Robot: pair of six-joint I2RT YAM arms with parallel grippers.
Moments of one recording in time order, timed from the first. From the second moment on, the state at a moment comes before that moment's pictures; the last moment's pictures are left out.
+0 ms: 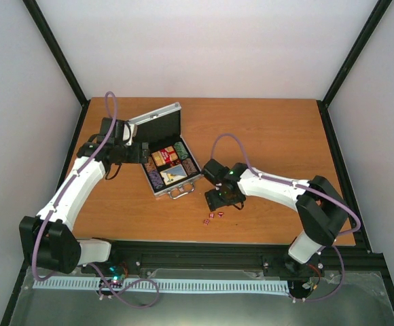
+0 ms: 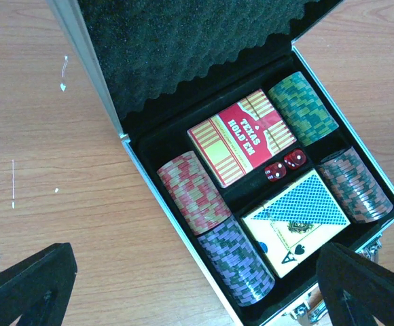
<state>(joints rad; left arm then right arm) -0.18 1.28 1.10 -0.73 0.05 -0.16 0.86 1.63 1.07 -0.82 0.07 0.50</state>
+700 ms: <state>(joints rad) -0.18 1.28 1.09 -0.73 0.05 -0.16 0.88 1.63 0.98 -0.75 -0.02 0.49</state>
